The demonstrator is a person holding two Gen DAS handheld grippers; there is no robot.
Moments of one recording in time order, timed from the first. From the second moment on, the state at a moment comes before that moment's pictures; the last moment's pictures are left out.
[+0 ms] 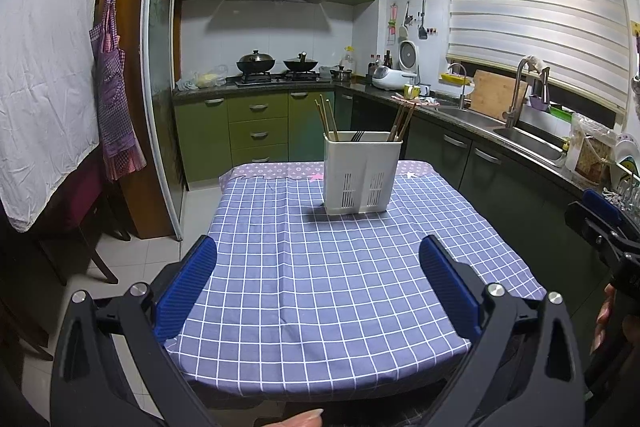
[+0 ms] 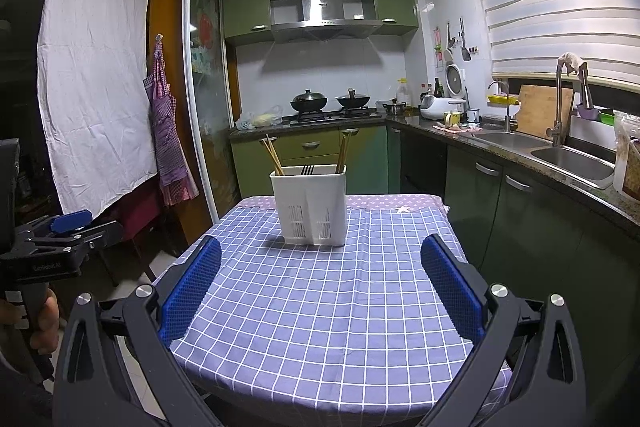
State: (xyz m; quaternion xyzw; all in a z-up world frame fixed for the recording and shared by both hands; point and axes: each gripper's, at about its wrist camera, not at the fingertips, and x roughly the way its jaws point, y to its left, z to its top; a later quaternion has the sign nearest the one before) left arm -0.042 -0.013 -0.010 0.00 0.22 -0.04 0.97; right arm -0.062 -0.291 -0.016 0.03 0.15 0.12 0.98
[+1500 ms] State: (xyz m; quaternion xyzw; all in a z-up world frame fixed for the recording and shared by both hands) left arm -0.031 -0.013 -0.018 0.00 0.25 -0.05 0.97; right arm -0.057 -0.282 -0.024 0.03 0.17 0.13 0.98
